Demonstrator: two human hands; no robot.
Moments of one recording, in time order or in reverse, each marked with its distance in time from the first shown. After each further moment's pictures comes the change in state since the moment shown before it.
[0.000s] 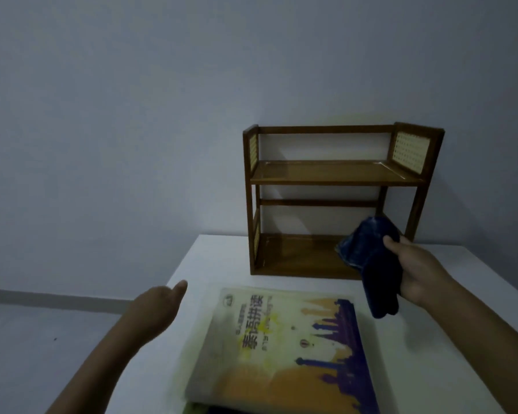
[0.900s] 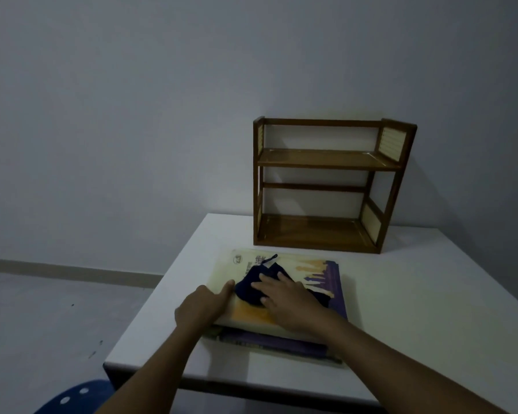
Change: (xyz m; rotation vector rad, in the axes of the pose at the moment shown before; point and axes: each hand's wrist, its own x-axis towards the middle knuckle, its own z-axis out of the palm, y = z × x) left_hand -0.045 -0.019 0.094 -0.030 0.061 -0.146; right_hand -0.112 0.139 0.093 -1.651 -0.629 -0.392
